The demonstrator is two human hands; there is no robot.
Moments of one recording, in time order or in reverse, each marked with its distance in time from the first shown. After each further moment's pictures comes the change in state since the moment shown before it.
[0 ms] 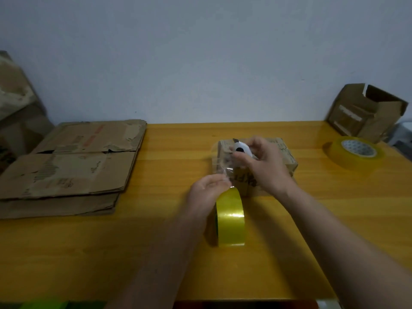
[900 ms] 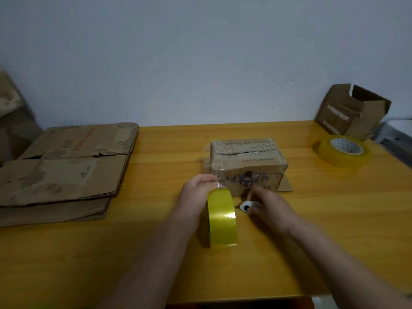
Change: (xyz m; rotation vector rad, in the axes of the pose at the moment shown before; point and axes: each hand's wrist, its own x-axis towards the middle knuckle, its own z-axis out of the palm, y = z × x) left_hand 0.010 -0.002 0.001 0.023 0.027 0.047; right_hand -0.056 0.067 -0.024 -0.626 -0.367 0.242
